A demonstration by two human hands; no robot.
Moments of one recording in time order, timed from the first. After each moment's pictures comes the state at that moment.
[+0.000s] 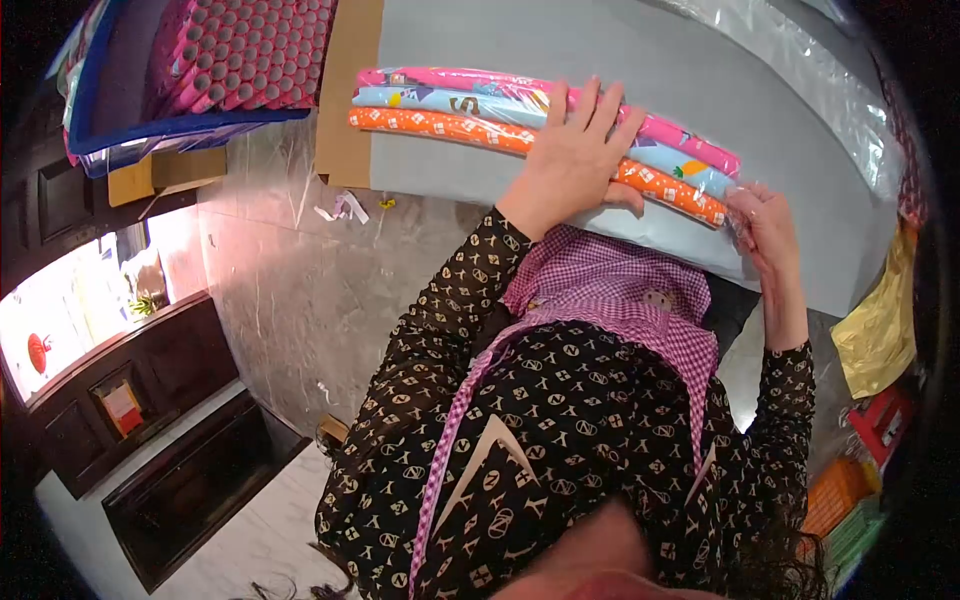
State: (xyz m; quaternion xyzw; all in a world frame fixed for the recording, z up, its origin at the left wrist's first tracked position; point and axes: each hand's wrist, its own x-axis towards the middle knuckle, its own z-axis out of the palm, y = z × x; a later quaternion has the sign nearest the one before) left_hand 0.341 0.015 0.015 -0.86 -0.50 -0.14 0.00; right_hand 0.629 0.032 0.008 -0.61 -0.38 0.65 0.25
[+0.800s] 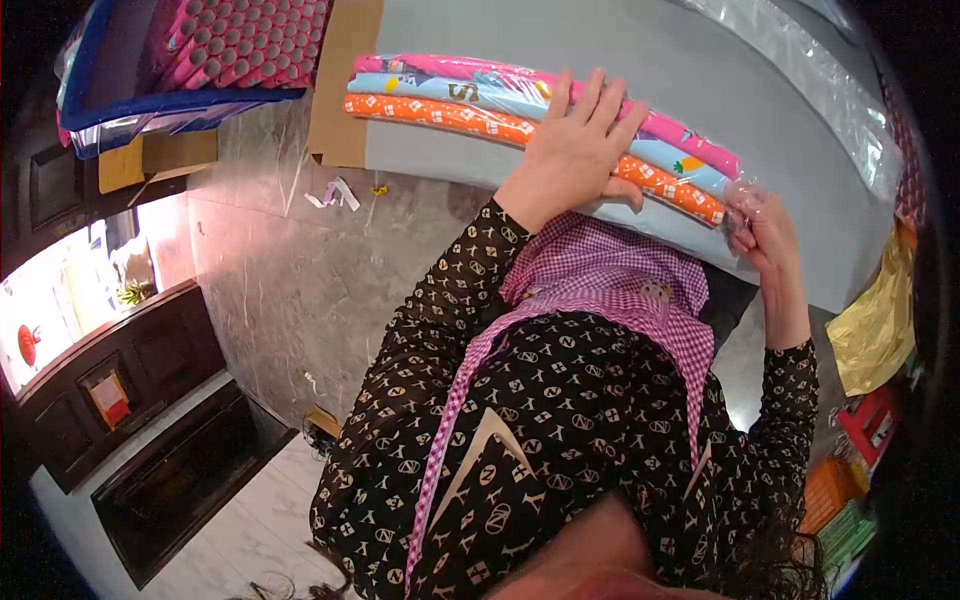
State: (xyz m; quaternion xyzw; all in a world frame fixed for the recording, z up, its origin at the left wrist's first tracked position) left_hand 0.327 0.018 -0.007 -0.85 -0.50 -0.15 0.02; right_hand 0.624 0.043 -0.016 -0.55 -0.33 0.73 0.23
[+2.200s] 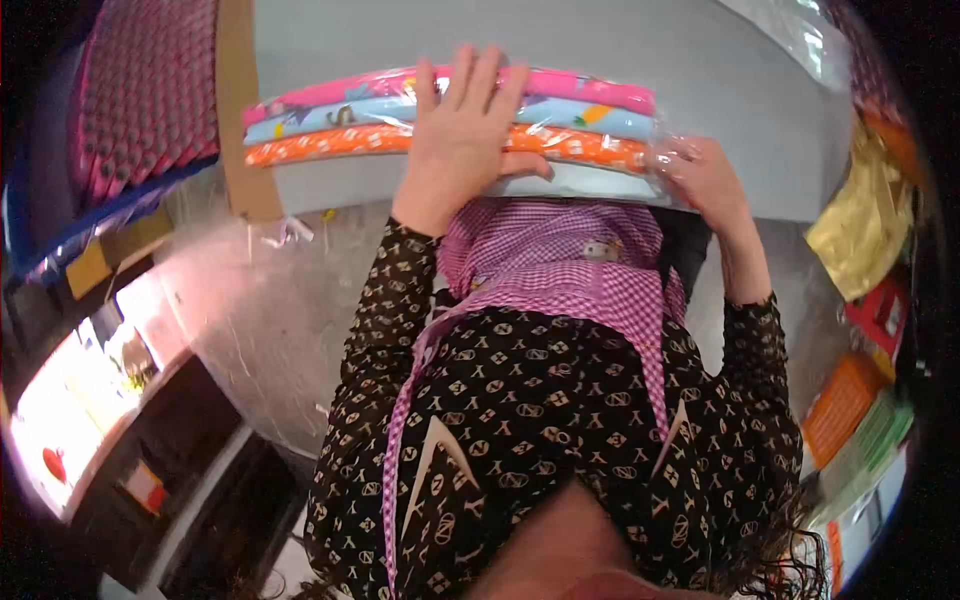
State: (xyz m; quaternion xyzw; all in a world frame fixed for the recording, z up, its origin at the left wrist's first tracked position) left_hand 0.332 0.012 0.009 -0.86 -0.50 -0.10 0.03; right_hand 0.625 0.004 0.009 -0.58 -0.60 0.51 0.22
